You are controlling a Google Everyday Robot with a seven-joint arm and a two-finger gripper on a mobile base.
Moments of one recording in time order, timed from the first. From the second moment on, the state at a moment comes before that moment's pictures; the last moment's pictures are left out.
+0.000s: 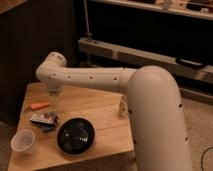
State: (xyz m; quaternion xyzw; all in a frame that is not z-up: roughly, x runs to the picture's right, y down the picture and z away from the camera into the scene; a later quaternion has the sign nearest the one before) arm -0.274 0.011 0.771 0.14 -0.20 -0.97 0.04
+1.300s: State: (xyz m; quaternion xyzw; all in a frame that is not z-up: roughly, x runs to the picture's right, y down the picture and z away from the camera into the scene) arm -0.293 -0.065 0.815 0.32 -0.17 -0.93 -0.06
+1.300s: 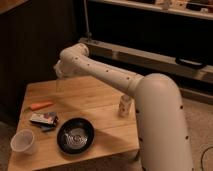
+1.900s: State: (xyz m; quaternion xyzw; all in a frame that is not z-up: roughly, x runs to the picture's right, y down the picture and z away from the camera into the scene) arm -0.416 -0.015 0.864 0.33 -0.26 -0.90 -0.12
